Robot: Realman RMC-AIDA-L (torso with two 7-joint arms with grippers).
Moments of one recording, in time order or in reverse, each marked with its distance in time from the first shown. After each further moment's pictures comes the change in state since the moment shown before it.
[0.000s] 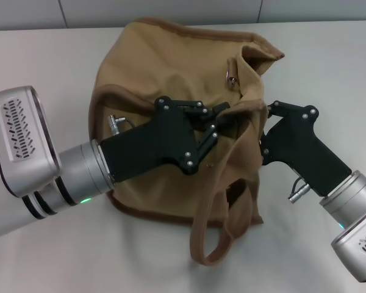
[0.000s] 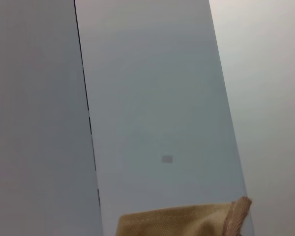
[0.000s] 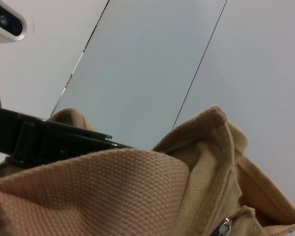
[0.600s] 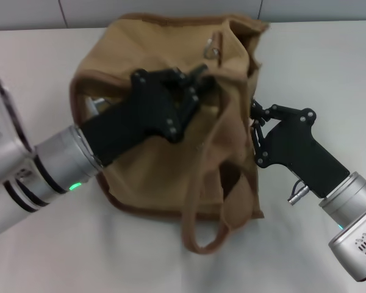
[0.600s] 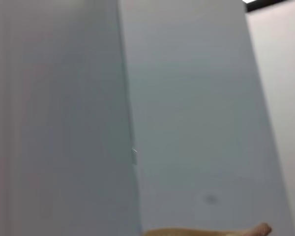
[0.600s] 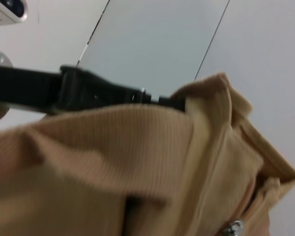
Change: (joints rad) left arm 0.022 0.000 0.027 0.011 -0.150 0.026 -0.002; right arm 0.000 0.000 -0.003 -0.008 -0.003 0.026 -0.001
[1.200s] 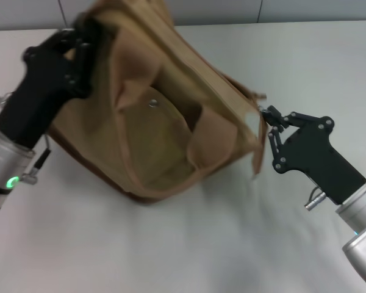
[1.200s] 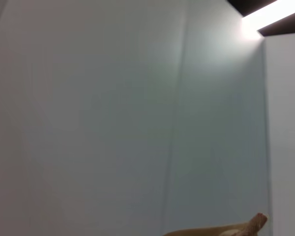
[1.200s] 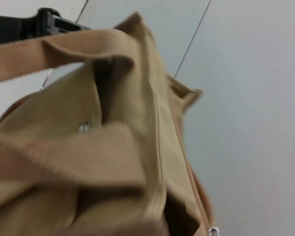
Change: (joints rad) left arm 0.145 0.000 0.023 -0.019 -0.439 0.092 -0.058; right arm -0.044 -0.003 0.011 -0.045 0.007 0.001 0.008
